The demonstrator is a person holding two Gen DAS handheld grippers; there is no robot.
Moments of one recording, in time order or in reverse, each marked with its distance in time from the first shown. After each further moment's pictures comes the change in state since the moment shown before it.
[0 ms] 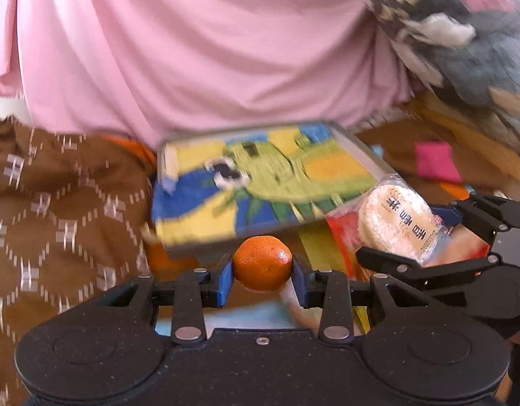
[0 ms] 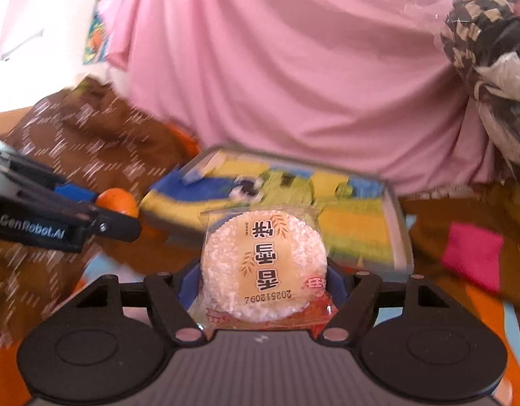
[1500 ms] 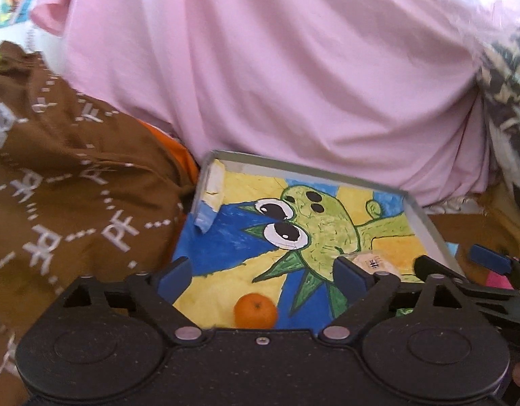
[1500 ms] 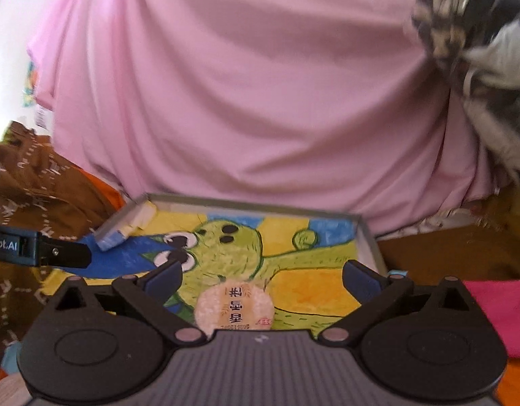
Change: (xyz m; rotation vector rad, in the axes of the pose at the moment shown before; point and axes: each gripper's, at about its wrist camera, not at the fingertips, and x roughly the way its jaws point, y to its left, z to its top) left arm 0.080 0.057 0.025 -0.339 -0.101 0.077; right arm 0.075 -0.052 0.037 0.100 -0.097 -0.083
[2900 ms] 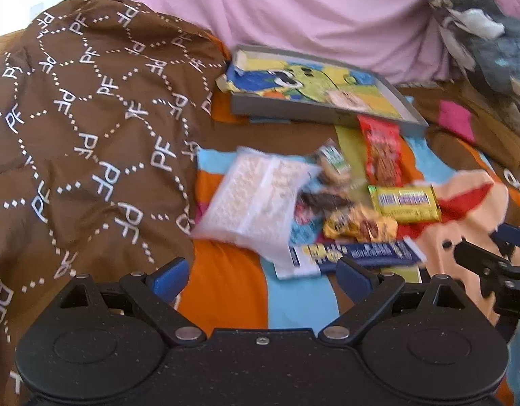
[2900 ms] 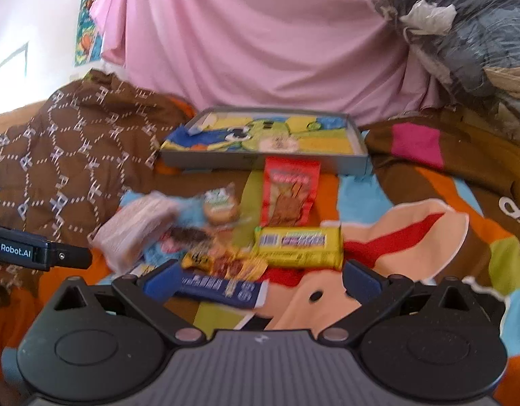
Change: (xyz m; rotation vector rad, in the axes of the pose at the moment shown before) left arm -0.184 0.016 -0.170 0.090 0.222 0.038; right arm -0.224 0.035 -0.115 0.029 0.201 0.045
